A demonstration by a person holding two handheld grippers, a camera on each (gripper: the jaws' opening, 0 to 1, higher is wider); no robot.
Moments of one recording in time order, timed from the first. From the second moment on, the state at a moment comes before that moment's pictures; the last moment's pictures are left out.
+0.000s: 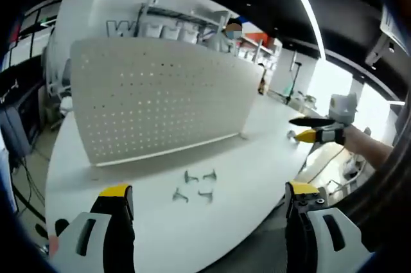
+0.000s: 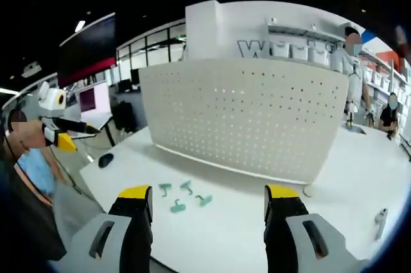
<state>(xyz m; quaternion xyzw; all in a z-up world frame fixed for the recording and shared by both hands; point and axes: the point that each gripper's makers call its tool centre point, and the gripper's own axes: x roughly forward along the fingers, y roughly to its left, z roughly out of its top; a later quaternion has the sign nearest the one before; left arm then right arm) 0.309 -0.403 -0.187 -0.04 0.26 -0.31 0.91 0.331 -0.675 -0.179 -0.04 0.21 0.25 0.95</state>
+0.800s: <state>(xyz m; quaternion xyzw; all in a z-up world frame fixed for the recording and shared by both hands) 0.308 -0.404 -0.189 -0.04 0.27 -0.31 0.91 0.329 -0.678 -0.180 -0.04 0.21 0.24 0.95</state>
